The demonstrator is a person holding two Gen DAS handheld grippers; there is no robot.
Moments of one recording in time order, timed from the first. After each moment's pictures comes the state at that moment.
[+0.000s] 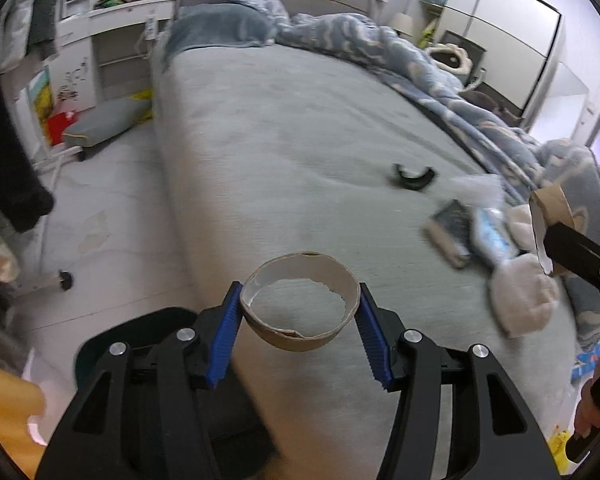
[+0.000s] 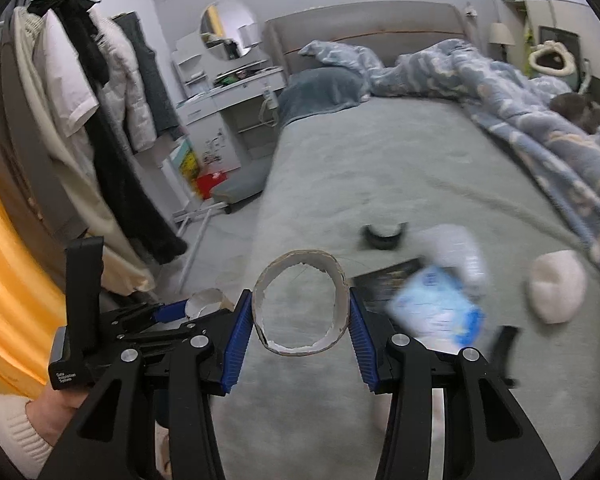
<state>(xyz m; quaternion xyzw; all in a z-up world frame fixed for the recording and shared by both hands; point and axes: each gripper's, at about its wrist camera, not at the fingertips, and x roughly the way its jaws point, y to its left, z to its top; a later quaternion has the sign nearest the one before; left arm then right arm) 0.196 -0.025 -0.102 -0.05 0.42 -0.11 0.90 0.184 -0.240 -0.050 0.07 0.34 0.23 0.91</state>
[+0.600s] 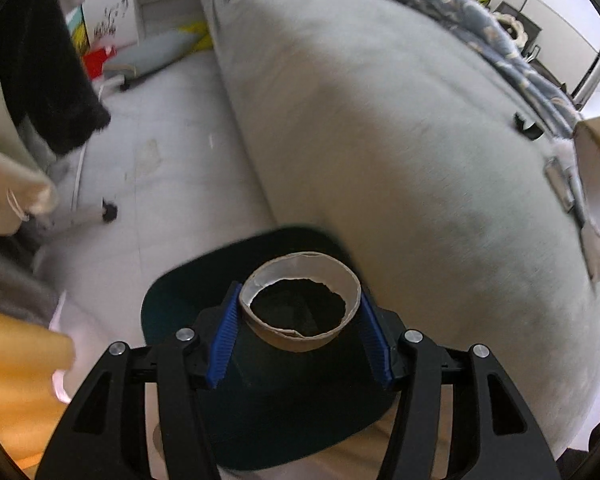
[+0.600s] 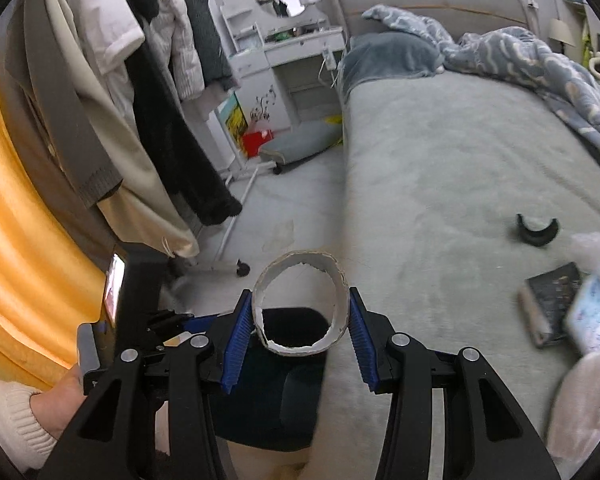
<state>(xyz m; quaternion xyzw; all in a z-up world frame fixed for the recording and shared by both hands) 0.189 0.089 -0.161 -0.06 0.53 -0.05 0.84 0.198 -0.106 -0.066 0.03 0.39 0.30 0.87</state>
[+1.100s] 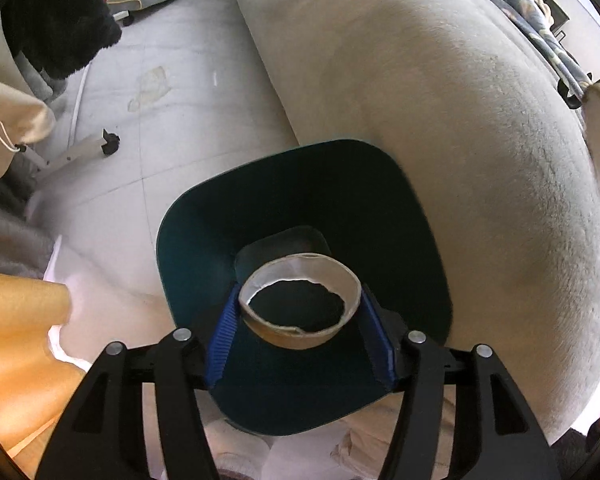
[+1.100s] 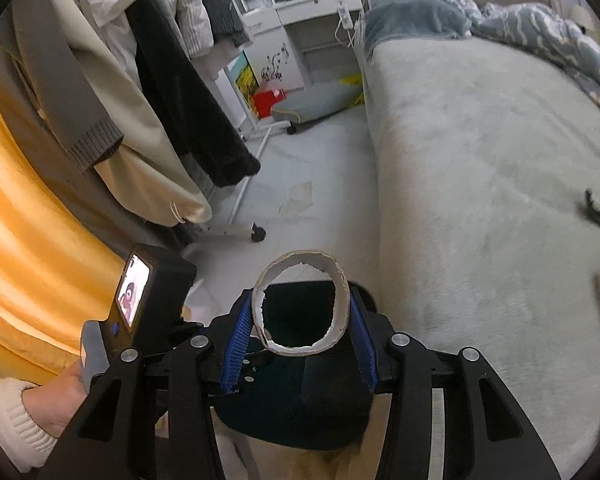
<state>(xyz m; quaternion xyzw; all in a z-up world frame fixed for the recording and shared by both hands) 0.177 0.126 -0.201 -0.09 0.62 -0.06 0.78 0.206 -0.044 -0.096 0.02 0.45 0.31 0.84</state>
